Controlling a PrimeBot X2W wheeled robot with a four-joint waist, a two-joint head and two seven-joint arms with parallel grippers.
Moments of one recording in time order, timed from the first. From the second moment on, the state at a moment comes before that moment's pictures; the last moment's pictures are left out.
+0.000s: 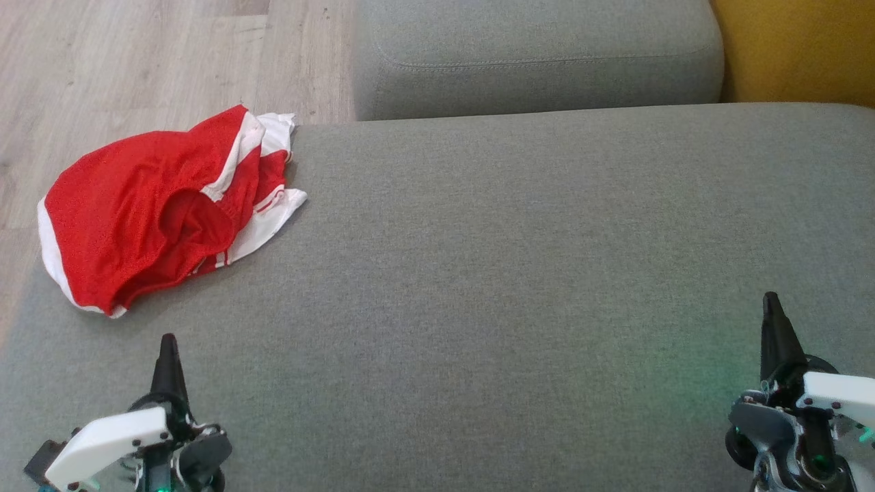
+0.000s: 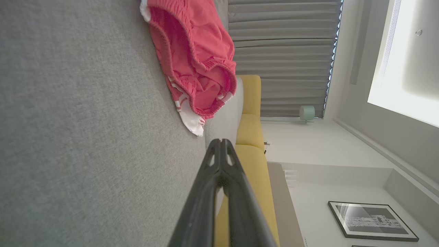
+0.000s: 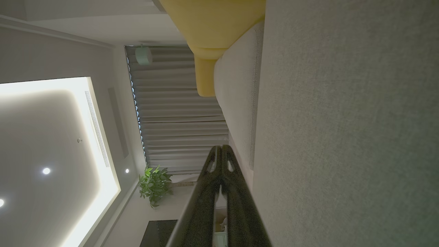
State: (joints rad) left arm -0.06 -0.01 0.15 0.27 -1.54 -0.12 0.16; right arm -0.06 0.00 -0.20 0.28 1.54 0.12 0.16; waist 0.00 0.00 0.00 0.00
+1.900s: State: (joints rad) left arm 0.02 -0.01 0.13 0.36 -1.47 -0.12 0.13; right arm 0.03 0.01 -0.16 0.38 1.48 0.11 0.13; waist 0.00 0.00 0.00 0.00
